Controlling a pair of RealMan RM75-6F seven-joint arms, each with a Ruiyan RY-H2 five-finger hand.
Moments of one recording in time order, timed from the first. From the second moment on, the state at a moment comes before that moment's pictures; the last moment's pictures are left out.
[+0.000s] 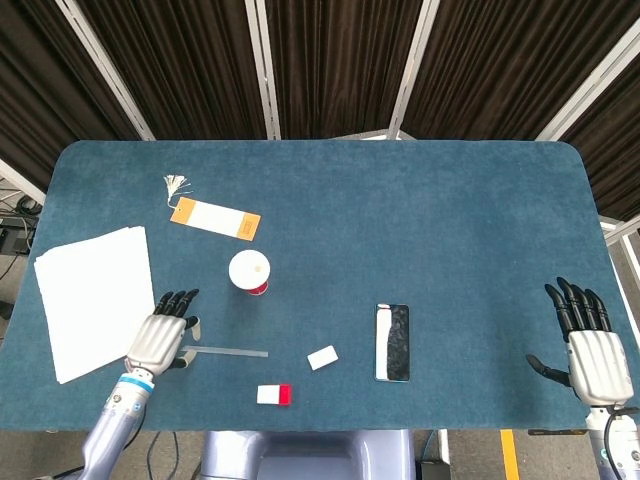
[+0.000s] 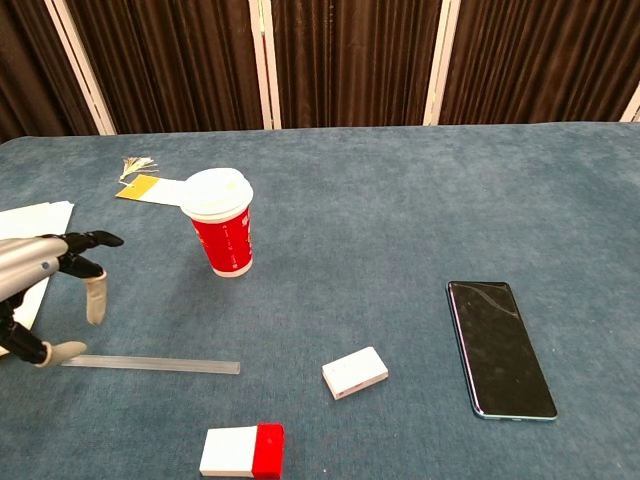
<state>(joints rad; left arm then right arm) -0.34 -1.49 -0.07 -1.74 1.19 1.12 0.57 0.07 -1.17 0.07 -1.58 -1.55 1.54 0.00</state>
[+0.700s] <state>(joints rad) -0.40 -1.61 -0.05 -1.70 1.03 1.11 0.69 0.07 -1.17 0.07 -1.58 -1.55 1.54 0.02</state>
